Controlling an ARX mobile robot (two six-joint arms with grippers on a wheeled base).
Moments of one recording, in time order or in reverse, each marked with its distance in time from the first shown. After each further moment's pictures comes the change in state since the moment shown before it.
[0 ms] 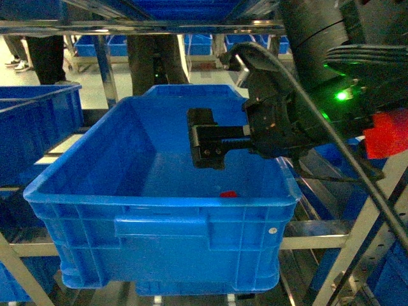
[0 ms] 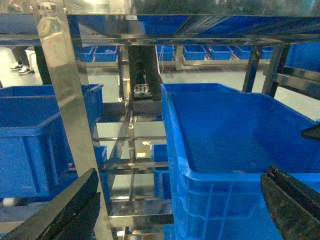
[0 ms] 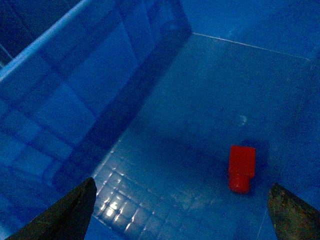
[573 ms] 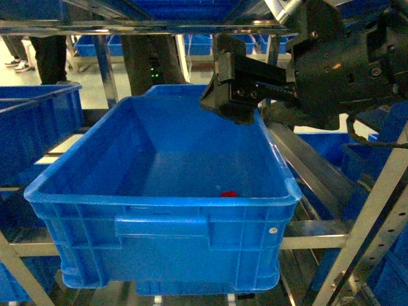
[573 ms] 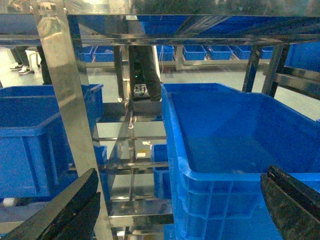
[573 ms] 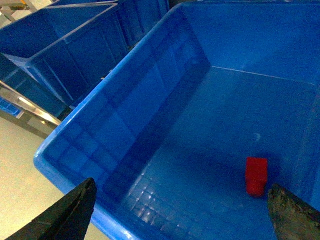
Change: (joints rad) left arm 0.000 0.000 0.000 0.000 0.000 0.000; right arm -0.040 -0.232 -0.126 0.014 -0.105 0.084
